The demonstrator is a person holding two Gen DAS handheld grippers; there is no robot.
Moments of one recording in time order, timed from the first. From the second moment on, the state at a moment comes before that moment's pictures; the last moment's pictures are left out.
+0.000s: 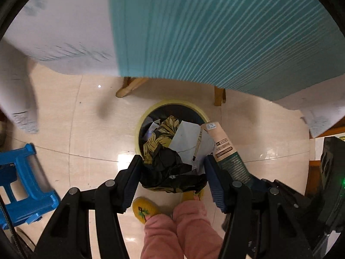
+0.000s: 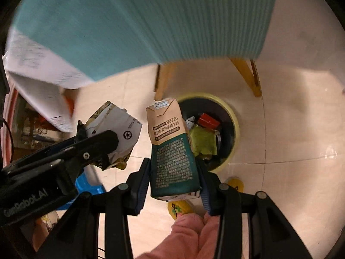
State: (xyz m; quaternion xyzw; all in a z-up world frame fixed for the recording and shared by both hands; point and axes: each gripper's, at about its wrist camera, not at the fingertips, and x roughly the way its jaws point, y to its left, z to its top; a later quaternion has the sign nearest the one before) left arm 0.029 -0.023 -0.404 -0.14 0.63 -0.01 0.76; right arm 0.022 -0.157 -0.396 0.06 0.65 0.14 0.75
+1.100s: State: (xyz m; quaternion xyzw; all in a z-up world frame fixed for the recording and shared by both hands) left arm 0.028 -0.009 -0.418 -0.12 0.63 0.05 0.76; right arm 0.057 -0.195 -0.454 0.10 0.65 0.08 0.75
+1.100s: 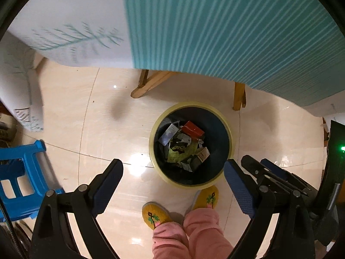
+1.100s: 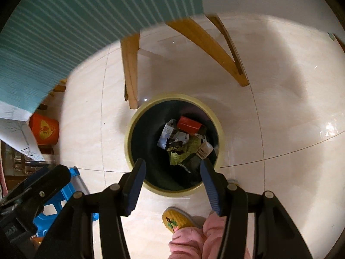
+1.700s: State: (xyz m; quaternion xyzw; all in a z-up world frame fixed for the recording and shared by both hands) left arm -0.008 0.008 -0.232 -0.11 0.57 0.04 0.81; right arm 0.025 -0.180 -0.281 0.08 0.62 0.13 0.77
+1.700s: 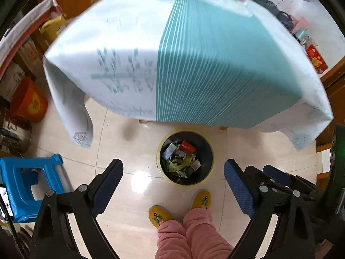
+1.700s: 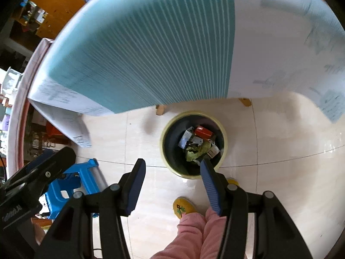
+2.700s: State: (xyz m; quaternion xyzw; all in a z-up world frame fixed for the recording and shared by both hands) left arm 0.000 0.019 0.003 -0.03 0.39 0.03 0.92; right arm 0.043 -0.188 -0.046 0.09 0.42 0.12 0.90
